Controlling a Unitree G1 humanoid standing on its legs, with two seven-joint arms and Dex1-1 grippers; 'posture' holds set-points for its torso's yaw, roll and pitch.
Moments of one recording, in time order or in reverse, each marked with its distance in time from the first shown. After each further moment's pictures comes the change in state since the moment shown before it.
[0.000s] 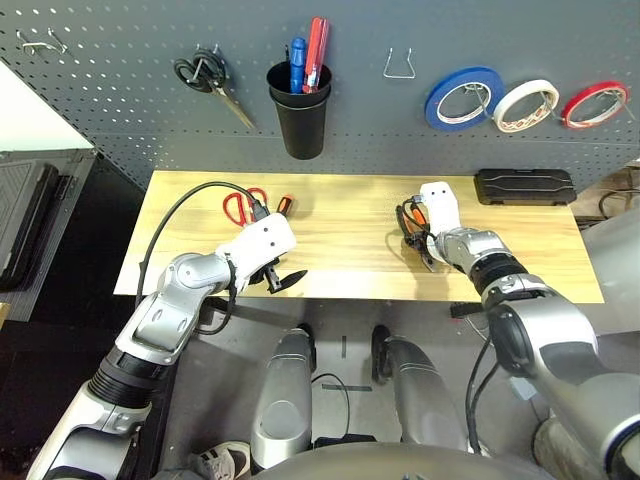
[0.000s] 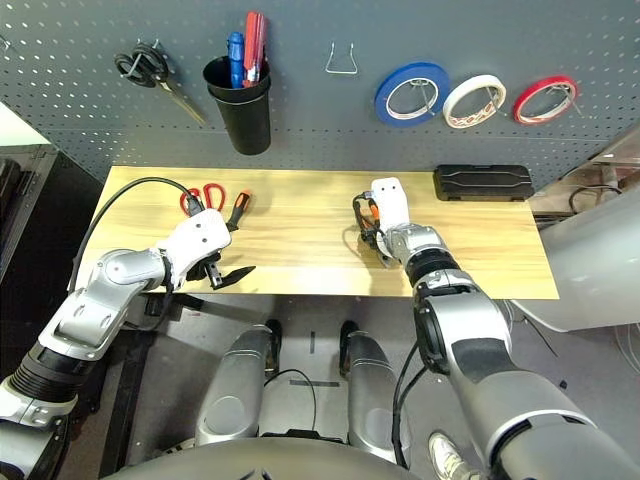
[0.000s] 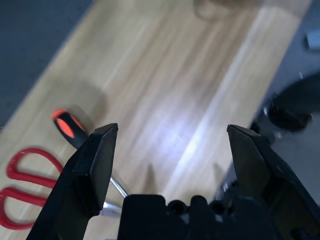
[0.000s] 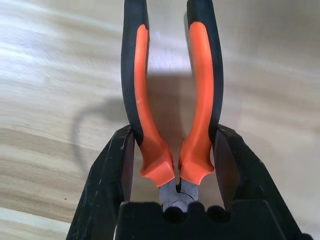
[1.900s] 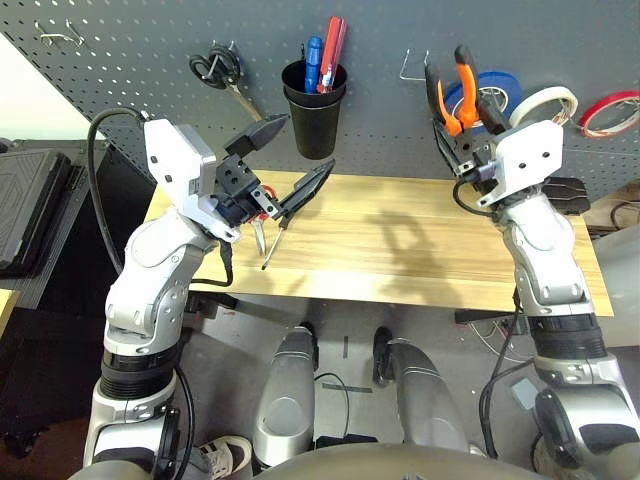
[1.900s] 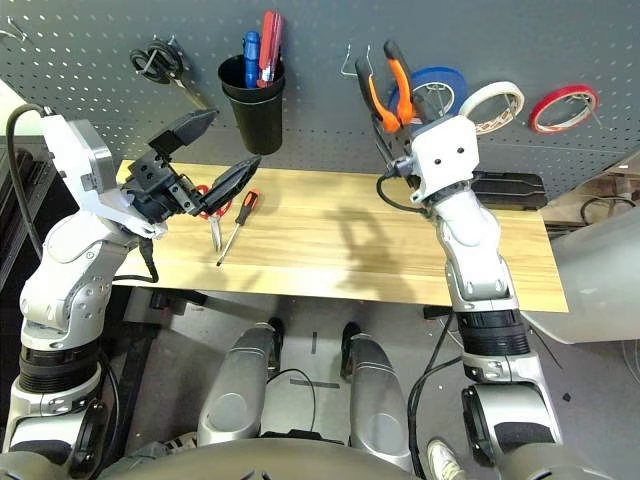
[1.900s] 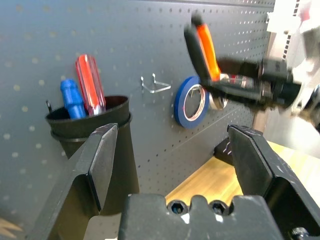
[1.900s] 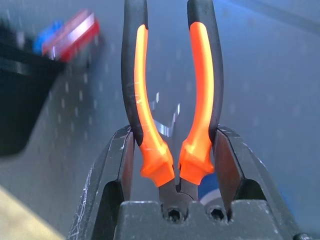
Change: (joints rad) left arm -0.112 -0.179 0.266 -0.196 -0.464 -0.114 0.126; right arm 0.265 -0.050 -0.035 -0.996 -0.001 -0.567 -0.065
